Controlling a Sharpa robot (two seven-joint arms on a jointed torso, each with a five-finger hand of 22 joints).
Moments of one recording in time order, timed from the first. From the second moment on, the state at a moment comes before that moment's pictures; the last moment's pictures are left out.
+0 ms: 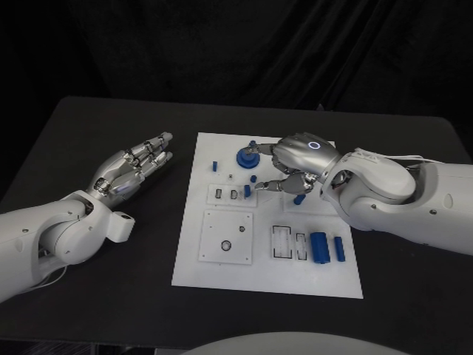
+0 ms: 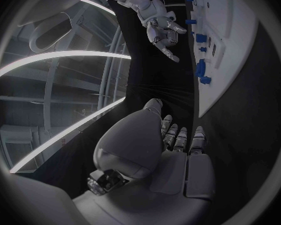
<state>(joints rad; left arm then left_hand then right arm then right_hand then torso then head) 1.22 -0.98 -0.21 1.48 -0.20 -0.02 0.68 1.59 0.23 -0.09 0.26 0.56 0.30 0.08 0.04 0.04 0.08 0.06 0.05 0.02 0.00 0.06 0.00 0.00 0.17 0.00 0.18 0.00 0.00 1.39 -0.93 -0.25 1.79 -1.73 -0.46 -0.19 1.28 -0.12 0.15 0.27 0.08 0.49 0.08 0.05 0.21 1.46 -0.01 1.57 1.31 1.46 -0.07 1.47 1.31 0.05 1.47 0.04 1.34 1.31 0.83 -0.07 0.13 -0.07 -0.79</state>
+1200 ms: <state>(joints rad) 1.36 -0.80 -0.21 1.44 -0.71 -0.07 0.25 1.44 0.15 0.19 0.29 0.29 0.79 0.16 0.16 0.12 1.09 0.12 1.23 0.98 1.05 0.08 1.25 0.96 0.15 0.84 0.19 1.12 0.87 1.36 -1.02 -0.25 1.64 -1.57 -0.56 -0.07 1.28 -0.03 0.14 0.28 0.10 0.72 0.09 0.11 0.22 1.47 -0.01 1.57 1.31 1.46 -0.07 1.48 1.31 0.05 1.47 0.04 1.36 1.31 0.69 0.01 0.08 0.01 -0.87</state>
